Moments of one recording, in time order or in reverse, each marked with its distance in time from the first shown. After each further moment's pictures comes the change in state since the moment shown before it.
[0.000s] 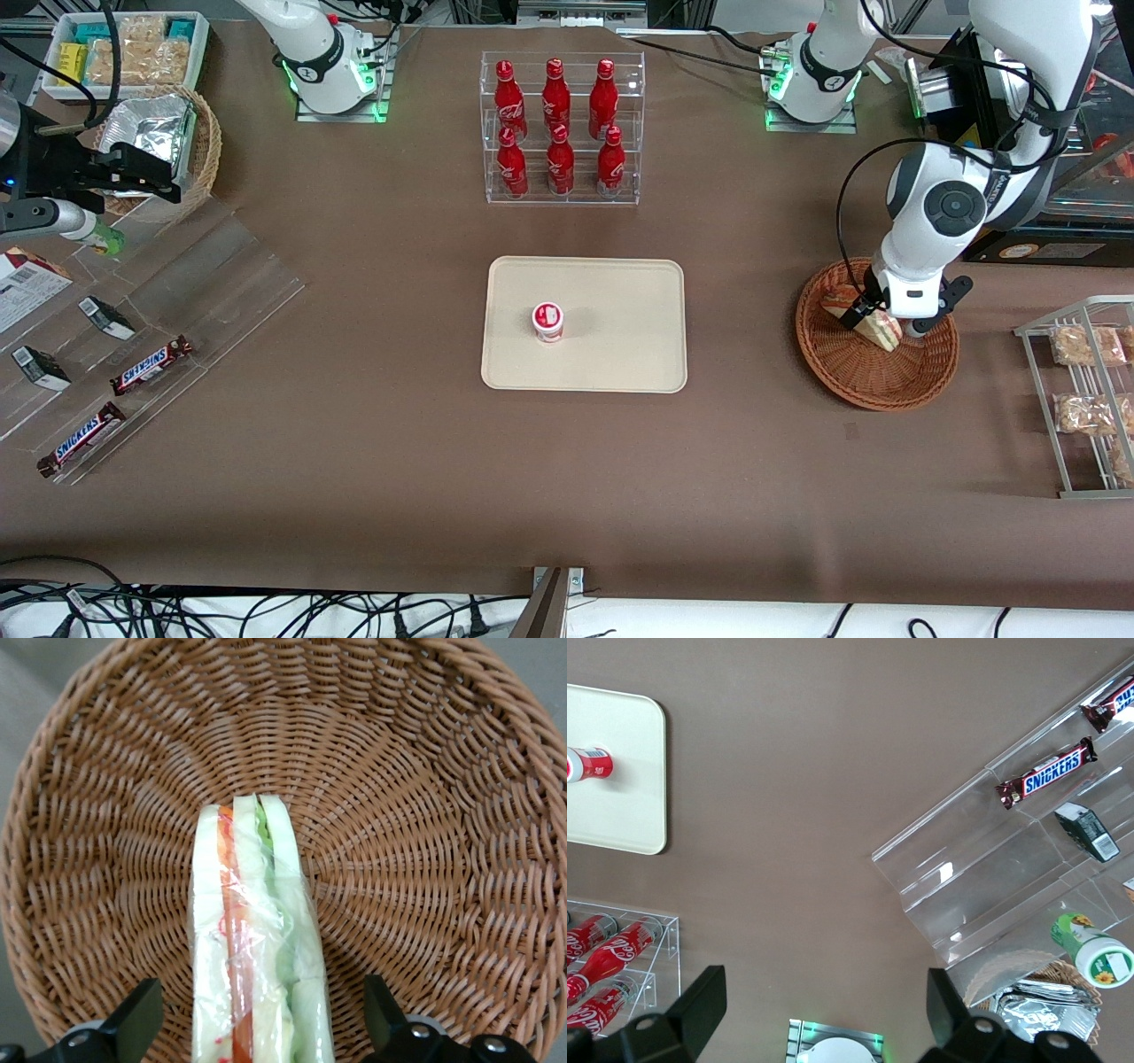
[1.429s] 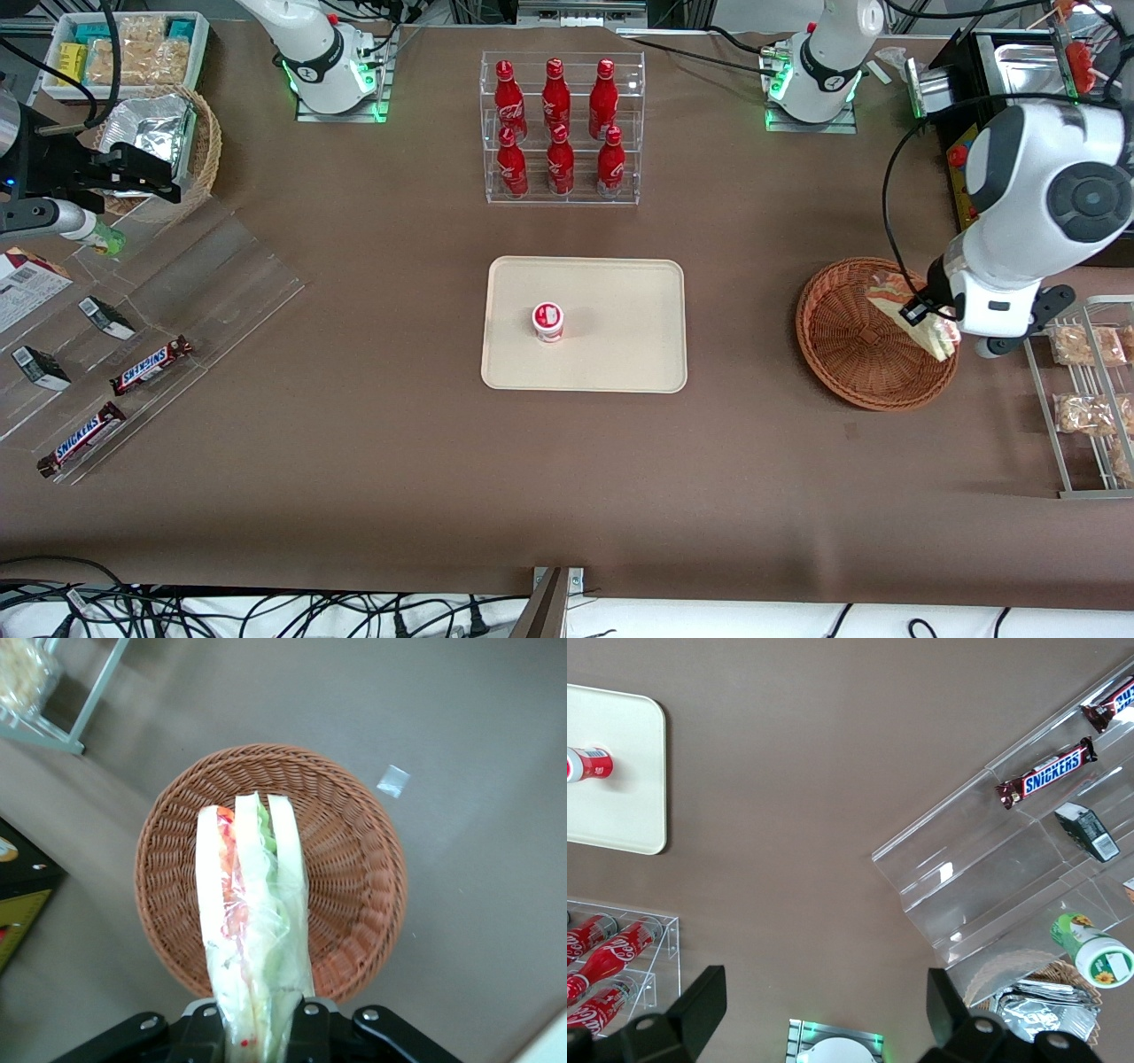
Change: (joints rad) arm -0.009 -0.065 -0.064 0.546 -0.161 -0.705 0.282
